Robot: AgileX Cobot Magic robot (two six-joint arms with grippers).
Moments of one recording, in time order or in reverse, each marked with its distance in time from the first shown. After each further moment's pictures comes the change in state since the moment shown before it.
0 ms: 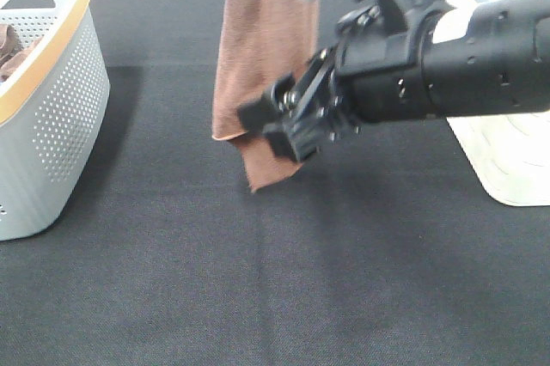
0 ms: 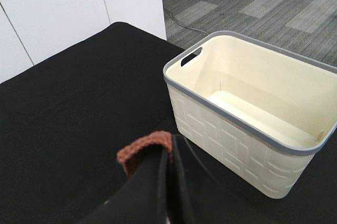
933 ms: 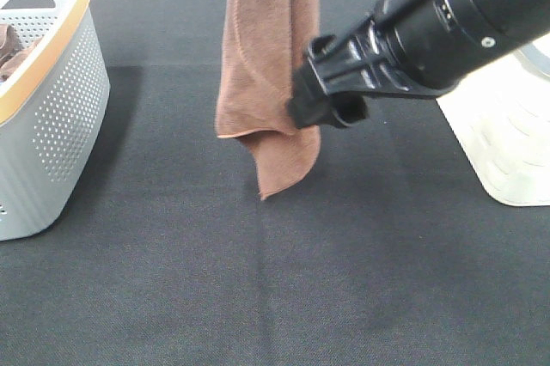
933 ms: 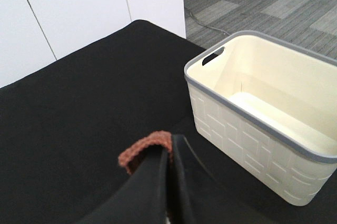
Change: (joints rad) left arm 0.000 0.020 -0.002 0.109 -0.002 -0.089; right arm 0.000 -0.034 -0.231 -0.459 0.508 0.687
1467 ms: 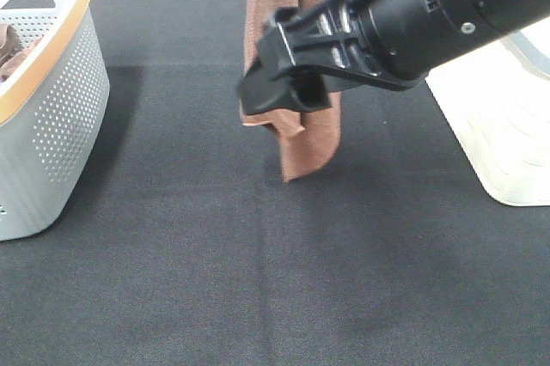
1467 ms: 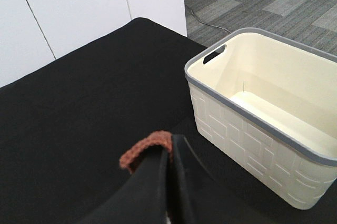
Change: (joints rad) left arm 0.000 0.020 0.000 0.005 -0.033 -0.003; right arm 0.001 0.001 0.000 0.240 -0.070 -0.147
